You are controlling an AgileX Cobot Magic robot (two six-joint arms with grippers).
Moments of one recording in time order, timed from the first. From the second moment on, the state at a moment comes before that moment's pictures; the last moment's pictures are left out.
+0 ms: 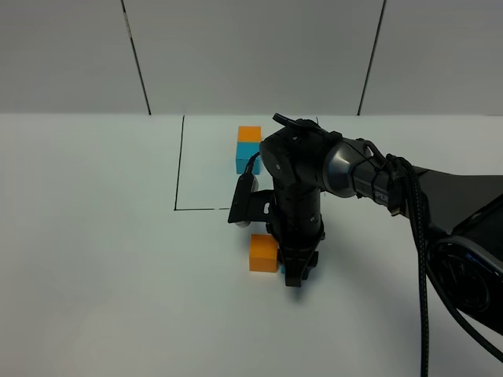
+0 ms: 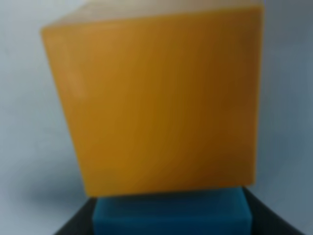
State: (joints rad) left arm 0.01 -0.01 -0.51 -0.18 1.04 0.17; right arm 0.61 2.37 -1.83 -0.11 1.14 -0.79
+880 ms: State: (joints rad) left arm 0.01 -0.01 -0.51 -0.18 1.04 0.17; right arm 0.62 2.37 -1.83 -0.10 1.11 -0.83
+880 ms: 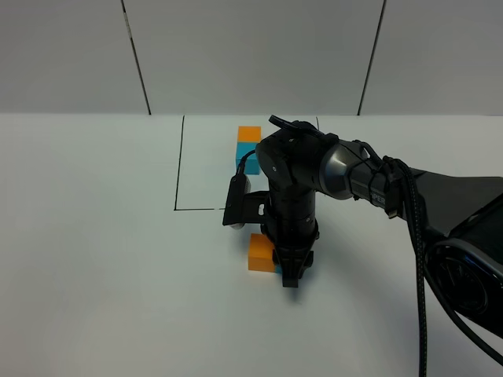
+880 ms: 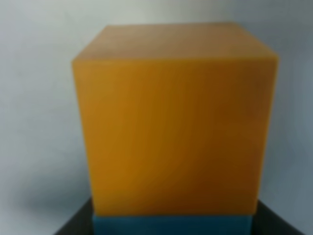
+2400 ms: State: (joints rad) left arm 0.01 -0.01 -0.51 -0.18 1.04 0.17; right arm 0.60 1.99 -1.83 -0.02 1.21 -0.56
